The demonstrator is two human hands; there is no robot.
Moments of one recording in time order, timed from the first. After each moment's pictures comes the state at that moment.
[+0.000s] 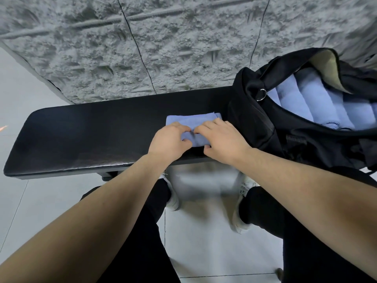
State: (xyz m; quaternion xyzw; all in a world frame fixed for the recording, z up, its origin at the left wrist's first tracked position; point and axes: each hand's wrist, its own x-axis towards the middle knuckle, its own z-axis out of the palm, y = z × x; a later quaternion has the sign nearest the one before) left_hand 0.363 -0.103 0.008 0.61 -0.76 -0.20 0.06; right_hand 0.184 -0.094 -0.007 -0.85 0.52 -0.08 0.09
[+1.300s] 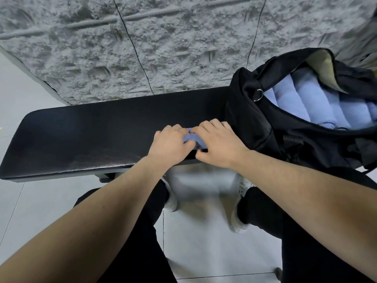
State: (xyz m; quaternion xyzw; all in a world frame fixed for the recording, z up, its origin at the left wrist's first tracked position) left_hand 0.354 -0.103 0.000 0.61 -0.78 -0.14 0.00; right_hand 0.185 -0.087 -0.010 -0.85 0.52 -0.08 0.07
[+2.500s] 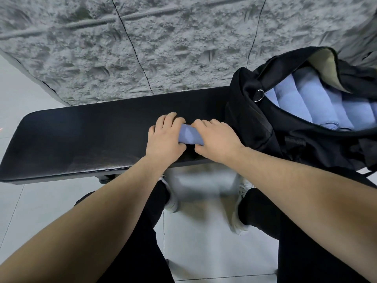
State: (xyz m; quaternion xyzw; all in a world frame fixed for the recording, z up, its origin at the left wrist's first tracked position) left_hand 0.366 -0.109 -0.012 0.62 -0.78 -0.06 0.07; right_hand 0.194 -0.101 -0.009 -0.82 0.56 -0.08 0.10
